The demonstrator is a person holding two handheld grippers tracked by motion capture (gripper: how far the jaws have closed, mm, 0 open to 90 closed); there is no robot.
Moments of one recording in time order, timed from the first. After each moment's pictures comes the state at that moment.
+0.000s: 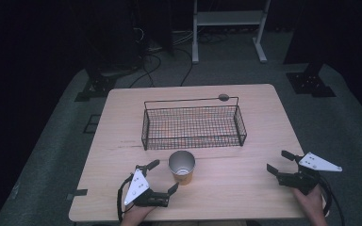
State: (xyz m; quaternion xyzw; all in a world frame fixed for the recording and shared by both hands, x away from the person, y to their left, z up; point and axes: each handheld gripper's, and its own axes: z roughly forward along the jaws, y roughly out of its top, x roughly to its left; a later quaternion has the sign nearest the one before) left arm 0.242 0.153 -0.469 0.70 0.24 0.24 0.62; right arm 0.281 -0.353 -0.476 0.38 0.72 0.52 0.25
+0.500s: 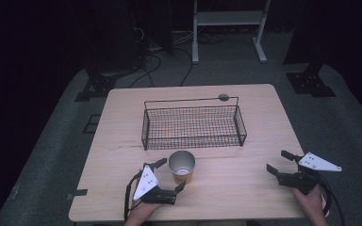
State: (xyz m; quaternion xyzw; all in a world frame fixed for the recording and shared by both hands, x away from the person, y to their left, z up) left arm 0.253 0.133 -0.469 0.73 0.23 0.24 0.60; right arm 0.281 -0.352 -0.476 0.38 0.73 0.52 0.24
